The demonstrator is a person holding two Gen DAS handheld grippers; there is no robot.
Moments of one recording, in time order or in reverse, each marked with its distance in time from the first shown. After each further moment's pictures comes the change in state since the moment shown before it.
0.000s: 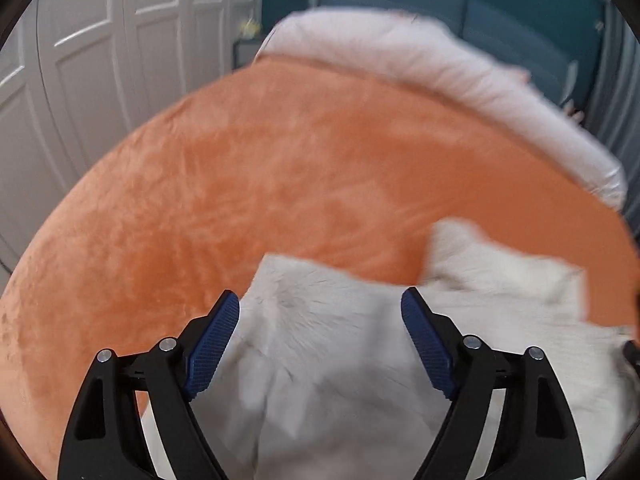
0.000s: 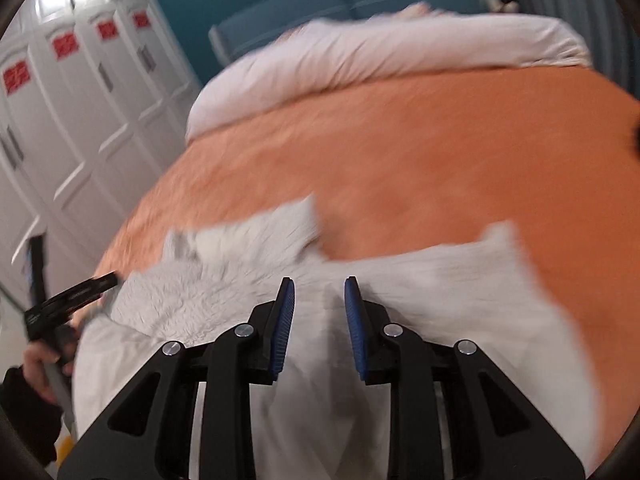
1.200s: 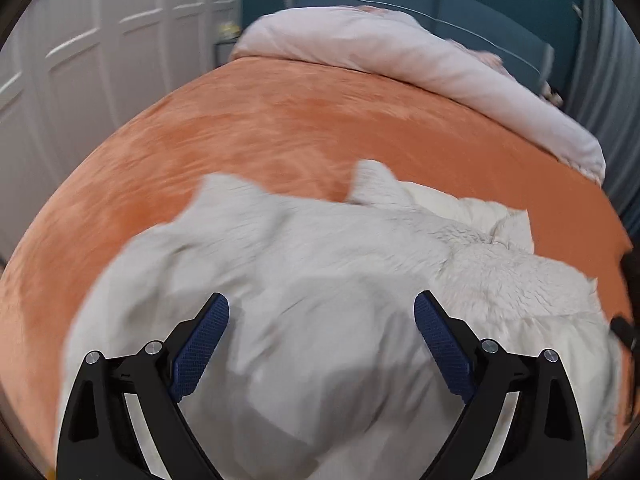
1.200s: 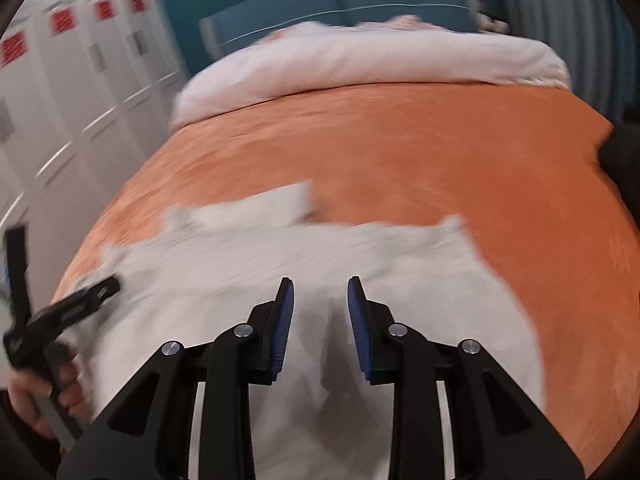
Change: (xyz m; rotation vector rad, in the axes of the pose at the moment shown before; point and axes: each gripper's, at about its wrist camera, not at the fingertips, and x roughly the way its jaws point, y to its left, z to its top) left arm -0.046 -0.046 -0.055 0.016 0.038 0.013; right arm -0.042 0.057 -0.029 -0.110 0.044 -0.071
